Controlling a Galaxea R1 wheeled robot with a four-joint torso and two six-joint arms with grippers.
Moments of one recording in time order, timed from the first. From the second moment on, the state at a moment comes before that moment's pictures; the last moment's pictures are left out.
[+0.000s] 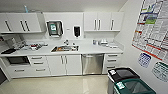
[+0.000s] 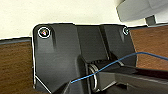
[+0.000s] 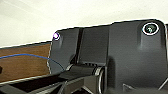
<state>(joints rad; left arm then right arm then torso) 1.45 2.76 -2.31 0.02 0.00 0.04 -1.49 2.78 -2.26 -0.02 0.07 -0.02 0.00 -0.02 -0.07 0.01</state>
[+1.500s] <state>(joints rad) 1.45 2.76 -2.31 0.02 0.00 0.04 -1.49 2.78 -2.26 -0.02 0.07 -0.02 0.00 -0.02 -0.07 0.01</state>
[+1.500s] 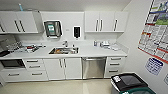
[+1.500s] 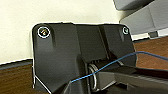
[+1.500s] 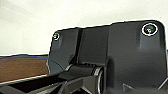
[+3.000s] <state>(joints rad) 1.45 2.76 -2.31 0.02 0.00 0.04 -1.49 2.78 -2.26 -0.02 0.07 -0.02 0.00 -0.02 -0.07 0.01</state>
